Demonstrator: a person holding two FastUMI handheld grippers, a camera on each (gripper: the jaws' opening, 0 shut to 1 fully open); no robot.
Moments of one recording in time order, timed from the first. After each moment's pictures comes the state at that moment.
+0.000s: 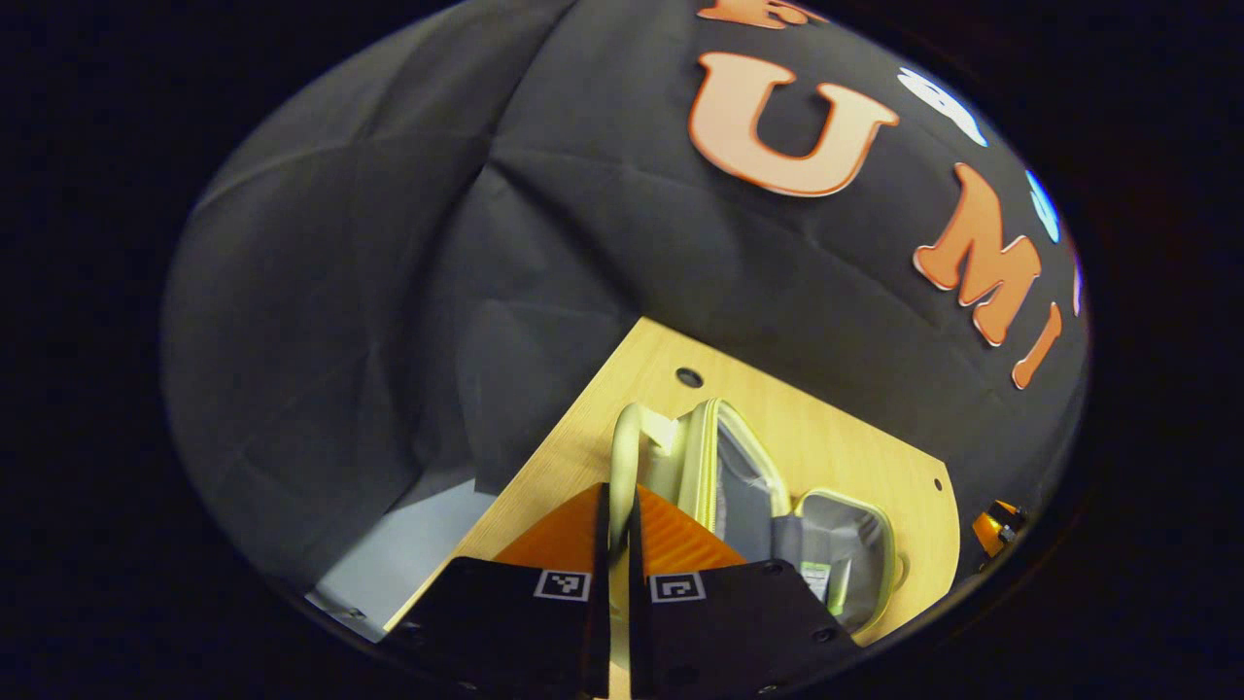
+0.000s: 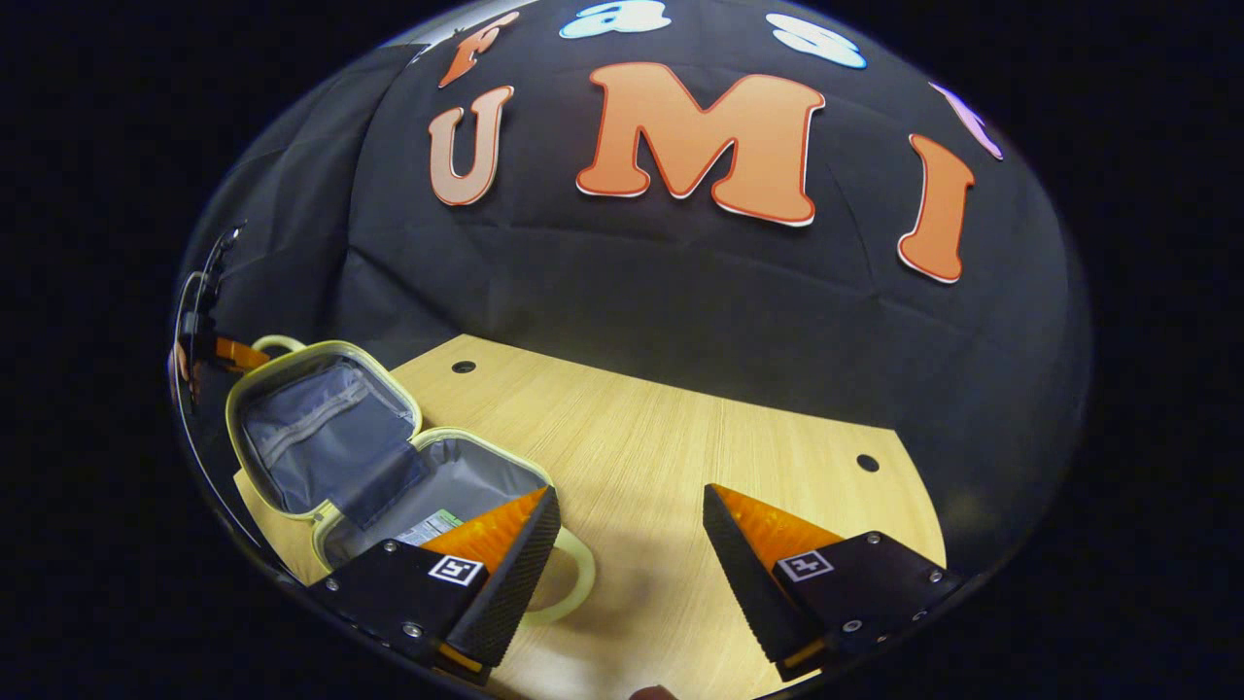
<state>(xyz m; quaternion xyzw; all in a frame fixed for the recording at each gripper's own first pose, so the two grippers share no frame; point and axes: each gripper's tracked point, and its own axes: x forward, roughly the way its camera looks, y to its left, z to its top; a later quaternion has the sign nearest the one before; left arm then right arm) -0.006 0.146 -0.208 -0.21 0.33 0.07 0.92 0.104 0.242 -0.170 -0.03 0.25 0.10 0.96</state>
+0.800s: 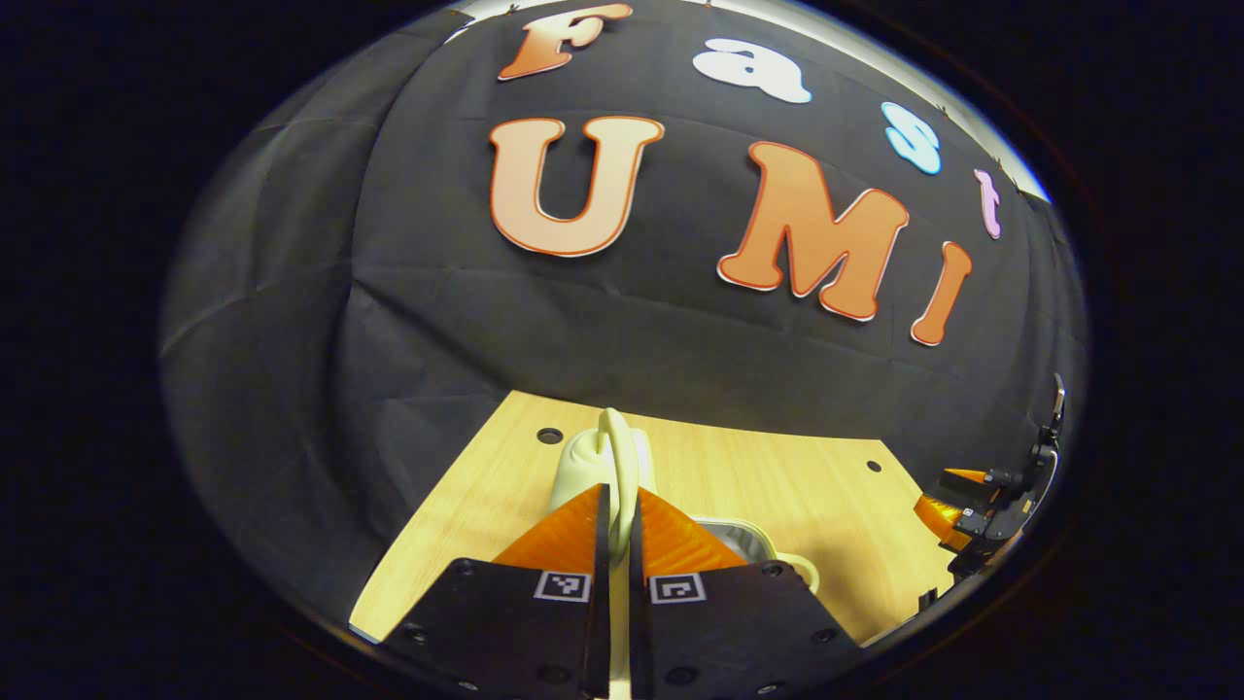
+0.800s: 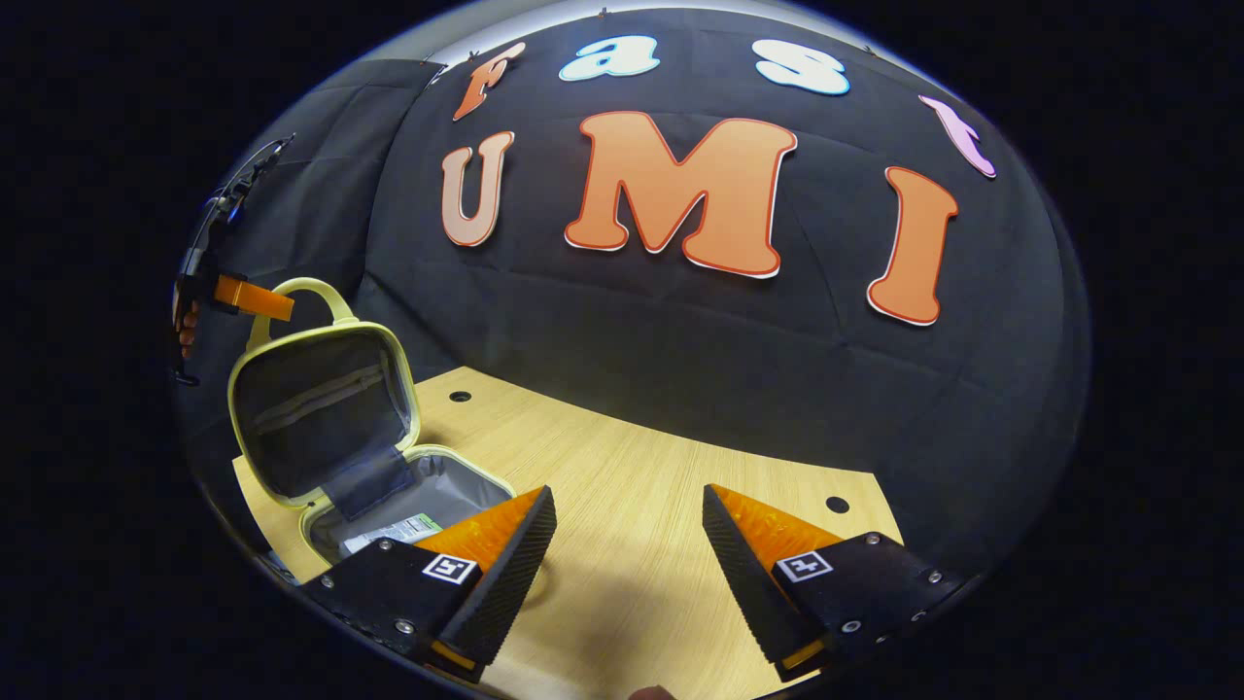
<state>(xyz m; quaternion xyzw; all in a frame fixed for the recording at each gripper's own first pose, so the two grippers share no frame) -0.009 -0.041 -0.065 -0.12 0.25 -0.02 0.96 0.095 0.181 -0.136 -0.03 0.18 0.12 0.98</state>
